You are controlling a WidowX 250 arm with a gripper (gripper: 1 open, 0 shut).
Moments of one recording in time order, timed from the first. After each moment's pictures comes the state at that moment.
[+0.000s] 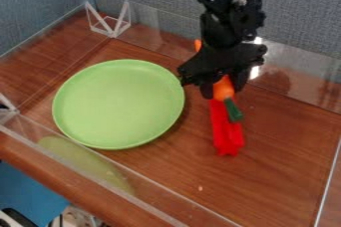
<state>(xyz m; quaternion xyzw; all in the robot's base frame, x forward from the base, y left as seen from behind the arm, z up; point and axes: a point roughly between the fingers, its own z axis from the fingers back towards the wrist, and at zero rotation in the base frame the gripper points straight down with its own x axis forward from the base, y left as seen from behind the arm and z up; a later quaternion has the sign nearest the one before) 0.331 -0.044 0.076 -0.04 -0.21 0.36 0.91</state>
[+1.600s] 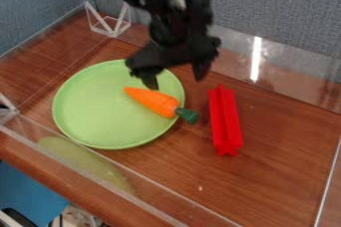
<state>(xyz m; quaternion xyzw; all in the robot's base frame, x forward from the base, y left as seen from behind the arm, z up) 0.298 0.000 0.095 0.01 -0.28 0.34 0.90</state>
